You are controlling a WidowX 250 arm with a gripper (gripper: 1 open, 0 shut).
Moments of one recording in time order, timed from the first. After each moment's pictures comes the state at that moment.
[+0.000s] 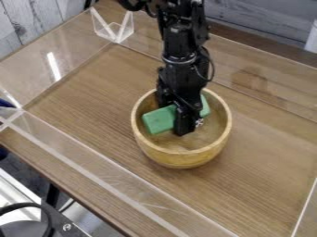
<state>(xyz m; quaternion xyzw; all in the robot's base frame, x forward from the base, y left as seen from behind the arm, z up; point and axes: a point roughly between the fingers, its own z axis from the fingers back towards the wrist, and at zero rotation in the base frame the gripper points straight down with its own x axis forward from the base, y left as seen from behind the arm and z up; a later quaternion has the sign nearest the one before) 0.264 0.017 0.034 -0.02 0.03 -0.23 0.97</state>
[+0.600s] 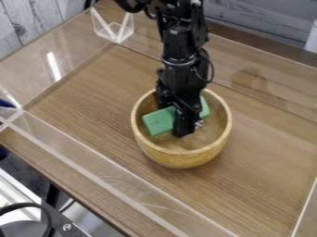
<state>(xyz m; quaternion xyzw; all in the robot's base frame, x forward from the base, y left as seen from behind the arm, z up) 0.262 0.016 0.032 -0.03 0.03 -0.23 0.97</state>
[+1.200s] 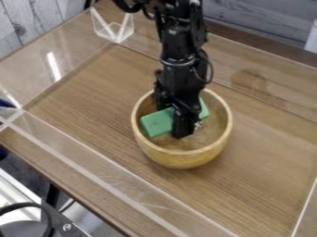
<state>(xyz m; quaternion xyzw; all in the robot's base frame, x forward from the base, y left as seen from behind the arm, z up) 0.258 0.015 0.039 -0.03 0.03 -0.22 0.97</state>
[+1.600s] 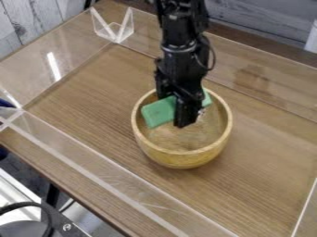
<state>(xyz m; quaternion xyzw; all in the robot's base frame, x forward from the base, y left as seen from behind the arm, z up) 0.264 0.016 0.057 -0.02 0.01 -0.21 0.98</state>
